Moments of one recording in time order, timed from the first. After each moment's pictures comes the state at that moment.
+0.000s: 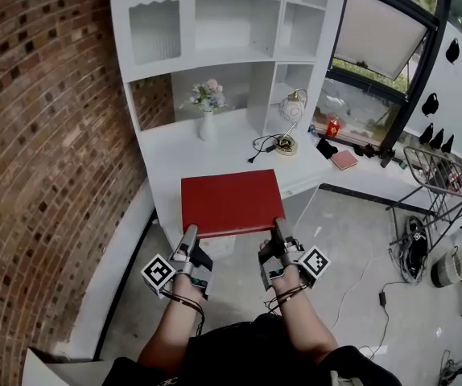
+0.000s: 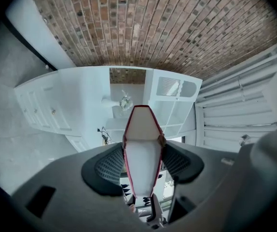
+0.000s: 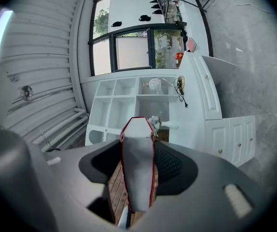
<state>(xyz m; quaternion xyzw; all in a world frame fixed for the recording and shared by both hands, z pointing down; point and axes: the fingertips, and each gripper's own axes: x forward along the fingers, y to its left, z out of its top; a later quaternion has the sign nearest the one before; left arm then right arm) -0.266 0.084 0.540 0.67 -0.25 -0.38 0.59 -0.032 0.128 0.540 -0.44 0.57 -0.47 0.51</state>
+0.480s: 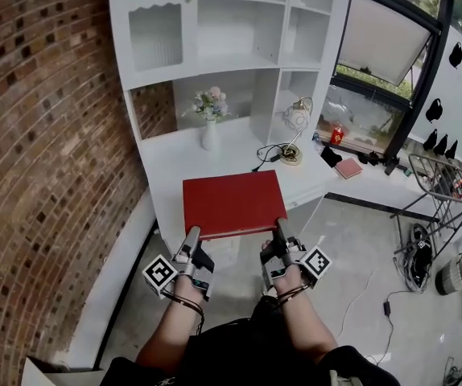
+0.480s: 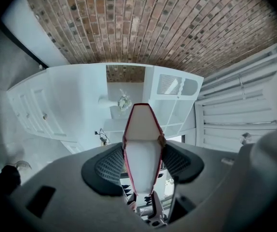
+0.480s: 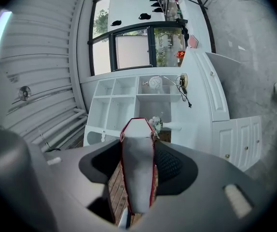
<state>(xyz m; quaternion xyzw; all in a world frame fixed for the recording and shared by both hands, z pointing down) -0.261 0.033 0.551 0.68 -0.25 -0.38 0.57 -0.024 0.075 0.547 -0.43 0.58 -0.46 0.52</state>
